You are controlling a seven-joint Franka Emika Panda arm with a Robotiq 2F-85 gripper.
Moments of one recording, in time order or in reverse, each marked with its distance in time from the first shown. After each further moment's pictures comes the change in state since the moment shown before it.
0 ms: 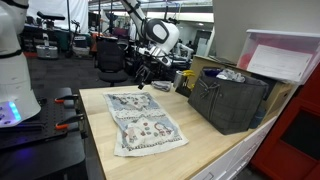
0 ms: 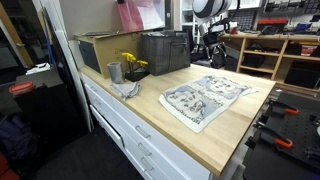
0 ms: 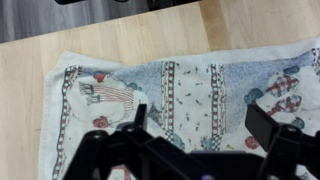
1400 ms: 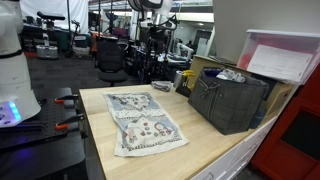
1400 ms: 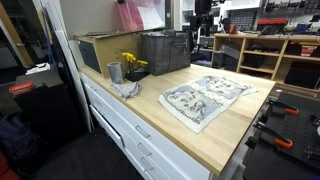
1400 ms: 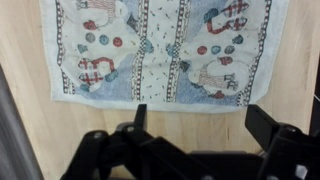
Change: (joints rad) arm 0.033 -0.274 0.066 -0.024 -0.012 0.197 0.010
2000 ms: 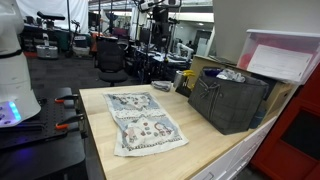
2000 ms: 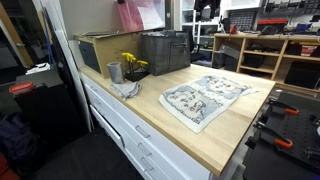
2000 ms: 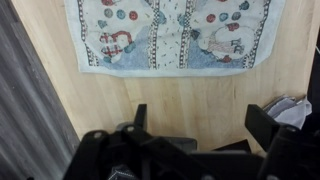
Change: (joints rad) arm -0.027 -0.137 -0.017 0.000 -0.028 0.019 0.032
